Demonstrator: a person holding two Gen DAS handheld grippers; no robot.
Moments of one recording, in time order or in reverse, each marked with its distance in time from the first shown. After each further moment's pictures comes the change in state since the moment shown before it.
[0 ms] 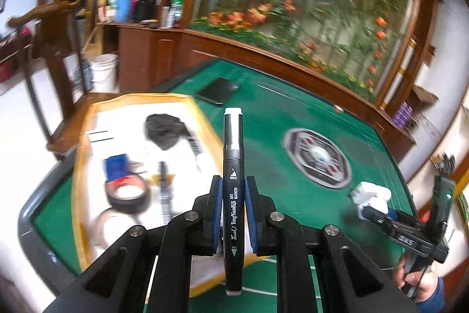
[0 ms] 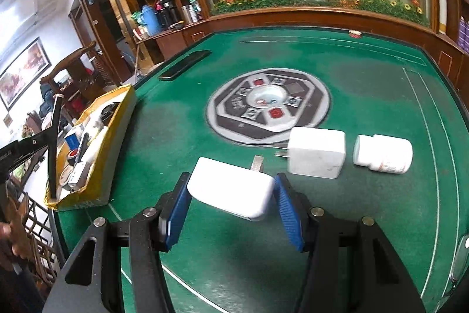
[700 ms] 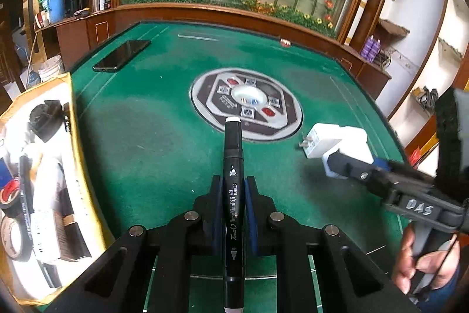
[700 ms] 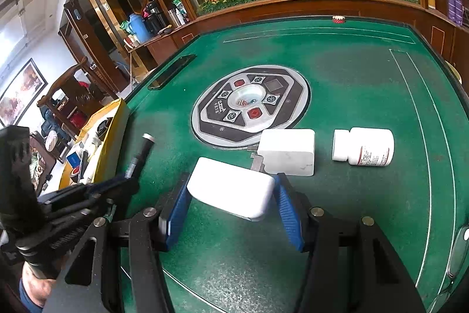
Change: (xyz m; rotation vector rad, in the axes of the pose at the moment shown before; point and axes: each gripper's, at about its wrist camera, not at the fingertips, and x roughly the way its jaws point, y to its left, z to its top) left arm 0.077 -0.140 -0.034 0.235 0.210 -0.144; right arm -0.010 -0.035 0.009 0.120 0.028 0.011
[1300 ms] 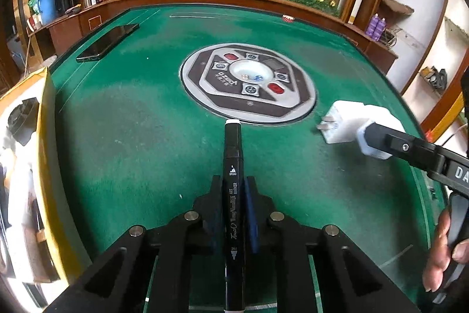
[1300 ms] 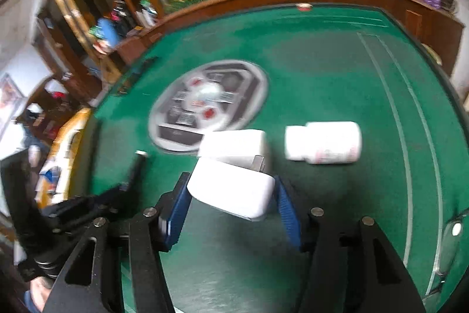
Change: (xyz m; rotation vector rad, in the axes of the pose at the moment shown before) left arm 0.050 -0.007 -0.006 0.055 0.089 0.033; right arm 0.004 -0.030 0.006 0.084 0.017 -0.071
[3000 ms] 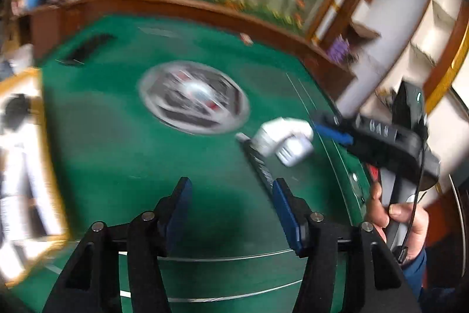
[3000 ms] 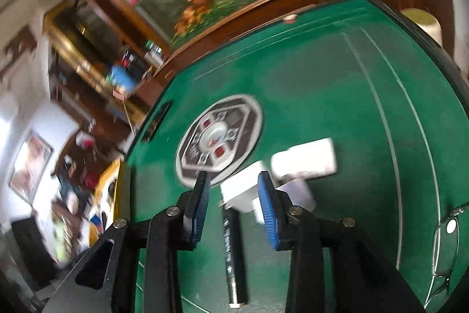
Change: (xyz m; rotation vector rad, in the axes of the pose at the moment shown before) left arm -0.049 -0.040 0.005 -0.049 0.000 -0.228; right arm -0.031 -0.055 0.022 0.251 -0.097 0.126
